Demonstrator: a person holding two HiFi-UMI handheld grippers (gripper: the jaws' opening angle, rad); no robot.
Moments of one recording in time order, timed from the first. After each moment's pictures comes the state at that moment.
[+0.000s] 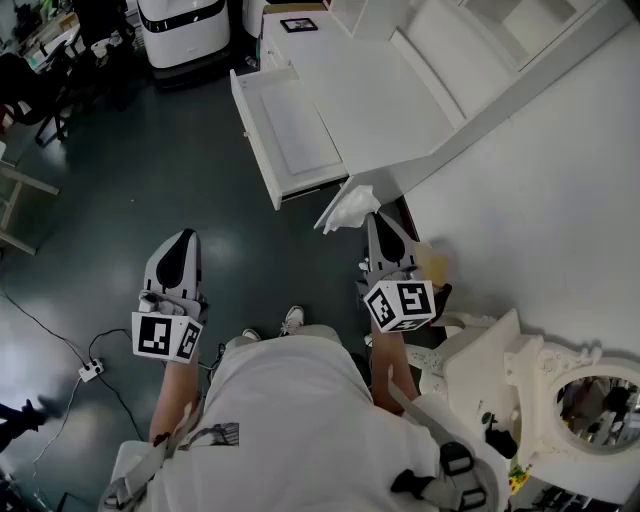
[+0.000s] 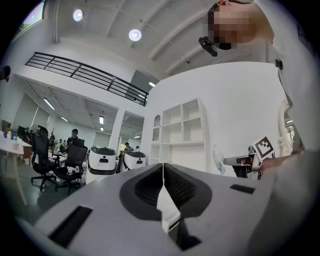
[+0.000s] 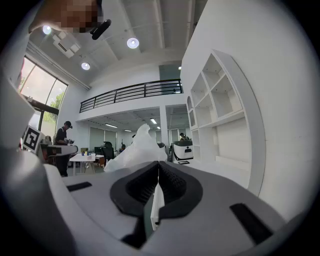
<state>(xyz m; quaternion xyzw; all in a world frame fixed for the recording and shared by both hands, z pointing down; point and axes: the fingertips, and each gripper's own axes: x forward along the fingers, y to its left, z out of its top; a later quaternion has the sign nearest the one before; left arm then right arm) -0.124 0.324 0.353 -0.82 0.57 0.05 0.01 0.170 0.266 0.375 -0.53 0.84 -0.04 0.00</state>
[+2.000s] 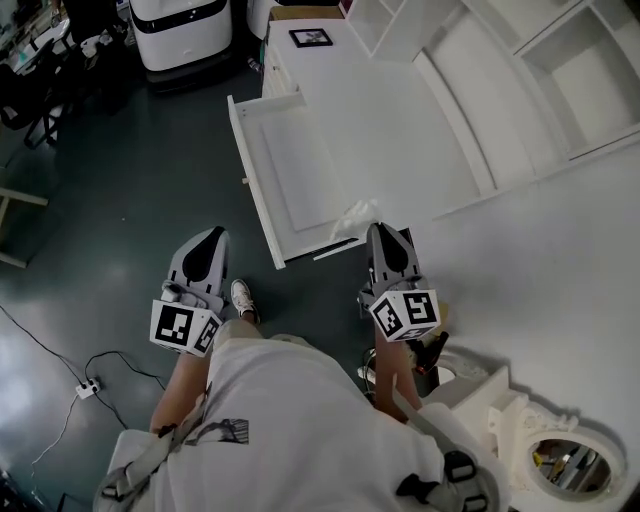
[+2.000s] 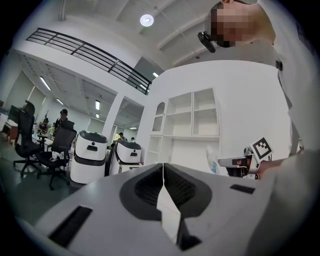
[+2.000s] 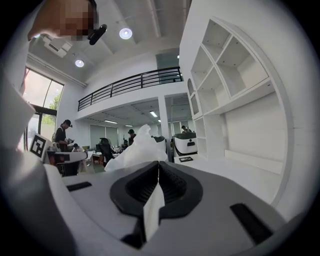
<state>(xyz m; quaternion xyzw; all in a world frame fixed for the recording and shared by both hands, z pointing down) -0.103 0.073 0.397 -0.84 0.53 0.05 -0.05 0.152 0.033 0.403 -0.51 0.85 -0.08 -0.02</state>
